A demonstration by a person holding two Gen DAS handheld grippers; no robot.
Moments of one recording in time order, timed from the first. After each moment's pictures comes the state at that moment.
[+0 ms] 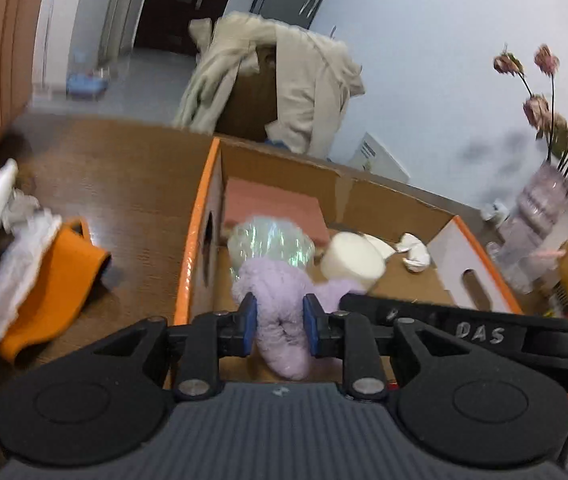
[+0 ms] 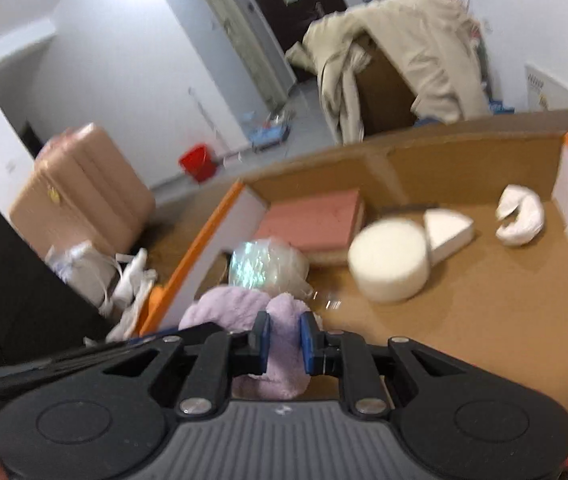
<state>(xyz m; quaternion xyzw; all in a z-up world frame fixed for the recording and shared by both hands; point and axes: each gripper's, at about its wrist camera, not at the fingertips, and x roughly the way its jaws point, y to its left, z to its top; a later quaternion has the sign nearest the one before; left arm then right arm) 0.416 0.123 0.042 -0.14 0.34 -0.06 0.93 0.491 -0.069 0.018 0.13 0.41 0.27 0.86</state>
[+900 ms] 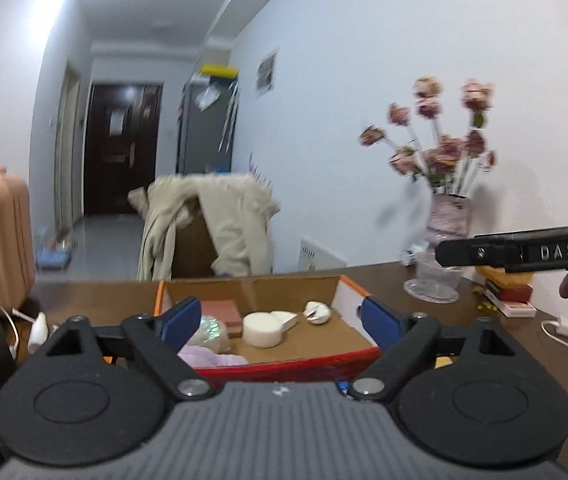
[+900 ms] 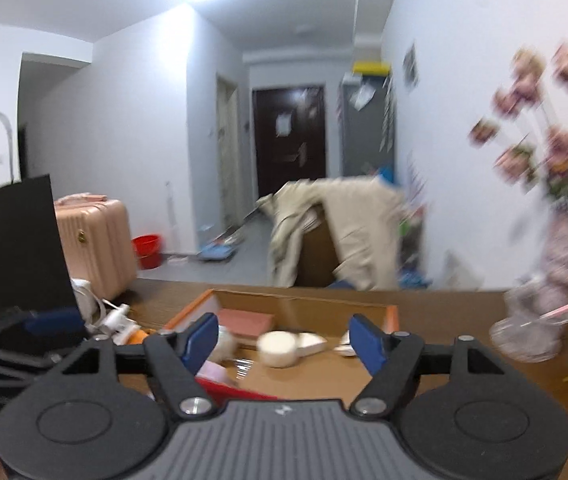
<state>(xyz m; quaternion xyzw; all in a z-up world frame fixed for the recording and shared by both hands) 0.216 0.064 0.122 -0.02 0.12 -0.13 0.98 0.267 -0.184 0.149 -0.01 0.16 0.17 0.97</state>
